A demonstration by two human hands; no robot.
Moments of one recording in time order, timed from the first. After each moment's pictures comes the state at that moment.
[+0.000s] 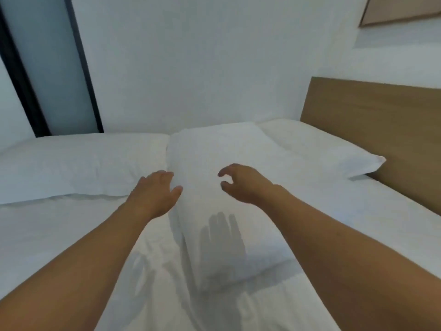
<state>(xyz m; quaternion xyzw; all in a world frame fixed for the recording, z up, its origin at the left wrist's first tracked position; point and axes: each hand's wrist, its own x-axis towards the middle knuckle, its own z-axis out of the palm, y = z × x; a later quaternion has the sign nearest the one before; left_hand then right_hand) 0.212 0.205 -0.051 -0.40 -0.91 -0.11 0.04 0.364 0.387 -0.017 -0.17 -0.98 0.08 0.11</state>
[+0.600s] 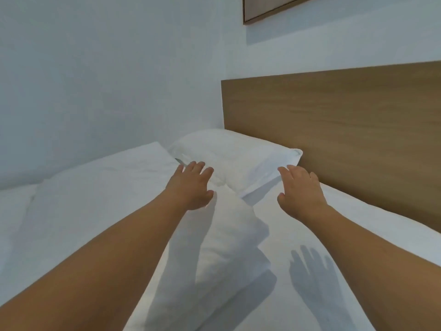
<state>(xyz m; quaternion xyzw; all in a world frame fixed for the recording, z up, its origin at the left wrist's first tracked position) 0.379 0.641 -0.041 -0.62 -0.77 0.05 0.16 0.622 0.763 -0.088 -0.48 -0.85 -0.11 0.18</state>
